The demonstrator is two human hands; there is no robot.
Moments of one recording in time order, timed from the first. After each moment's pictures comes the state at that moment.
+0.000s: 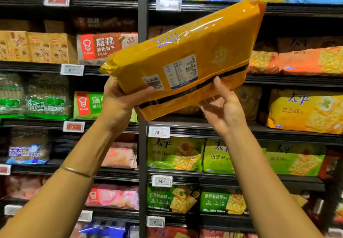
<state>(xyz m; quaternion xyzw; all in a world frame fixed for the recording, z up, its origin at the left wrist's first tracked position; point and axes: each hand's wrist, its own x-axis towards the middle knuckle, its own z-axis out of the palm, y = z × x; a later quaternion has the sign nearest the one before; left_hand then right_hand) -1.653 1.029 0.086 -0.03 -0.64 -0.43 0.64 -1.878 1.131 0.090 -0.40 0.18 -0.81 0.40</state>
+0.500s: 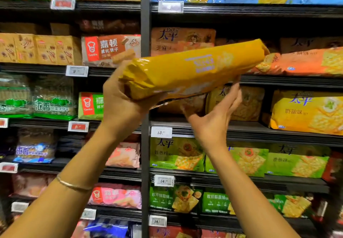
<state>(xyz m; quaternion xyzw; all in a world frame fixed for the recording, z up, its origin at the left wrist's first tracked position) -1.646 1.079 0.095 0.02 -0.69 -0.16 0.70 -1.842 1.124 0.044 -0.47 0.51 -0.71 -0.15</state>
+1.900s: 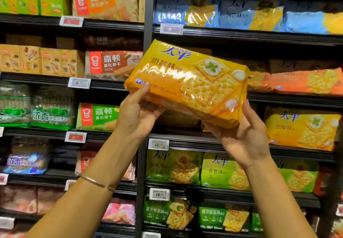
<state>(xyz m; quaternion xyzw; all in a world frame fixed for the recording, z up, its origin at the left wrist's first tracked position) -1.676 1.071 0.114 -0.01 -0.36 -0.74 0.57 -1.889 1.192 0.079 -0.48 0.17 -0.75 0.43</state>
